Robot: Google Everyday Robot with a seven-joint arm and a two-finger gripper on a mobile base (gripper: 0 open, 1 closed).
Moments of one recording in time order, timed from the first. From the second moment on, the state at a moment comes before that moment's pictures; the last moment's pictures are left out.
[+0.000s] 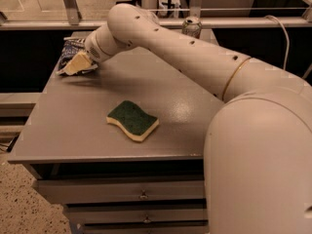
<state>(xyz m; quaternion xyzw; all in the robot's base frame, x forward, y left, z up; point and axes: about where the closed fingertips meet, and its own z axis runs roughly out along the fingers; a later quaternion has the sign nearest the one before) 0.738 0.213 0.869 -0.49 0.73 0.22 0.43</state>
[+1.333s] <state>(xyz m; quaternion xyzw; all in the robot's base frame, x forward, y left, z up) 0.725 0.176 0.931 -0.49 0.71 0.16 0.47</state>
